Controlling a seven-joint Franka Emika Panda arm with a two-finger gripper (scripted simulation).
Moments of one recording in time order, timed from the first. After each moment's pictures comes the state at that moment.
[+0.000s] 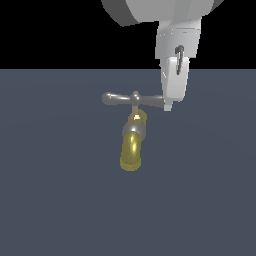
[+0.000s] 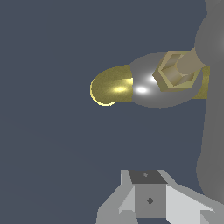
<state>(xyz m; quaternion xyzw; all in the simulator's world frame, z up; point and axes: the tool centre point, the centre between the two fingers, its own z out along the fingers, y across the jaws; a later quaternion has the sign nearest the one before) -0.069 -0.105 0.199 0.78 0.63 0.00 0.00</state>
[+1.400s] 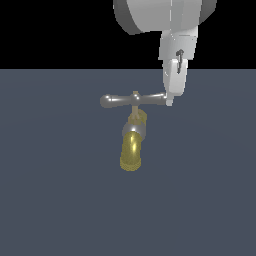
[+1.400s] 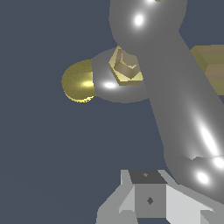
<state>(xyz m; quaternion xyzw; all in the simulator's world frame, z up) -0.014 -0.125 0.197 0.78 0.63 0.00 -0.01</state>
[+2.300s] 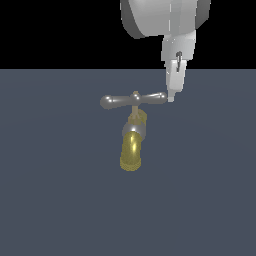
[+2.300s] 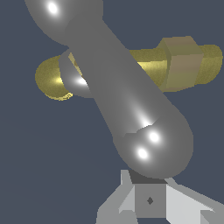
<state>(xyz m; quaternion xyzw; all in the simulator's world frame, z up) 0.025 -0.142 0.197 0.79 0.62 -0.01 0.00</state>
